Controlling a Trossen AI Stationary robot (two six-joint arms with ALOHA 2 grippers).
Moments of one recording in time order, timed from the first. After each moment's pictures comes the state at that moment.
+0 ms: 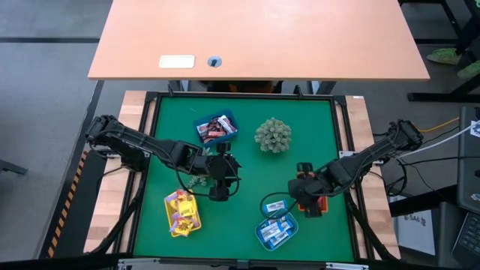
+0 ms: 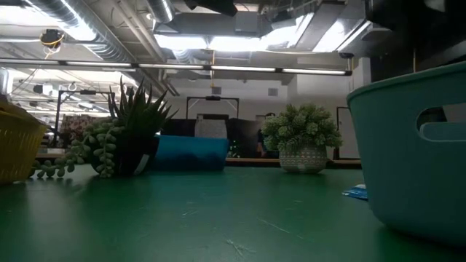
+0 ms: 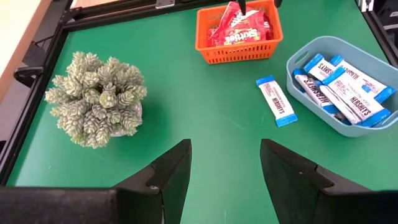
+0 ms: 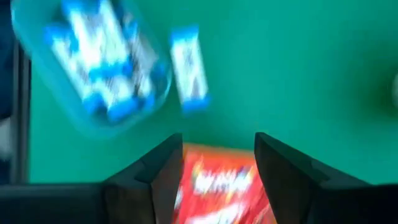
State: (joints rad) left arm -0.28 1.57 1.38 -0.56 -0.33 -0.08; right arm 0.52 1.43 1.22 -1.08 0.06 0.41
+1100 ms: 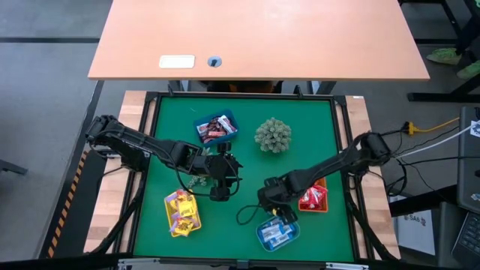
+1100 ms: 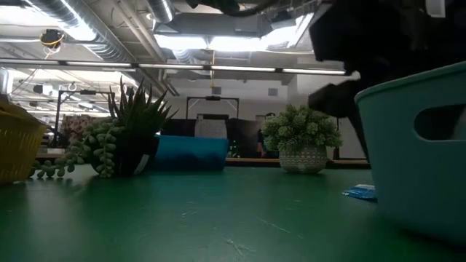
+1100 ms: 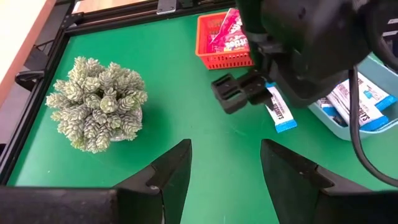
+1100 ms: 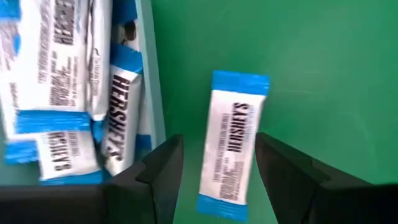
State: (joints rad) left arm -0.28 1.57 1.38 -0.54 -0.33 -0.08; right arm 0.39 1.82 1.19 -0.69 -0.20 0.01
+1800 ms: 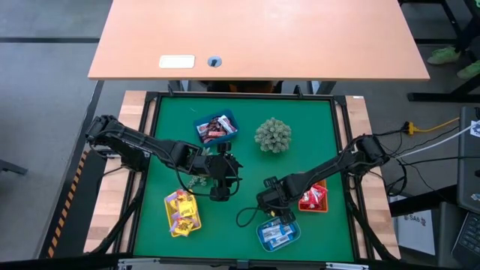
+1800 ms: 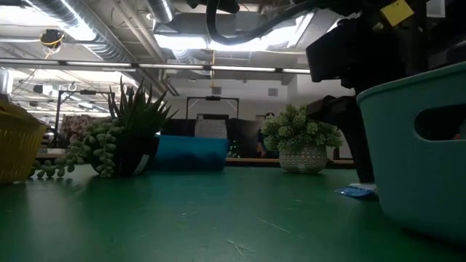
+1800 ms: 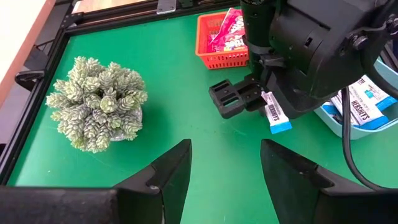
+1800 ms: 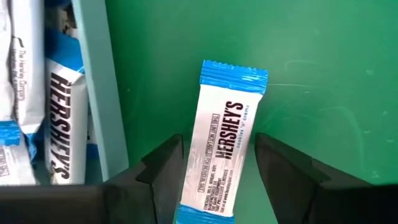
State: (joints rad) left arm -0.28 1.57 1.38 -0.54 -0.33 -0.08; right arm 0.41 1.88 1.19 -0.68 -0.10 0.02
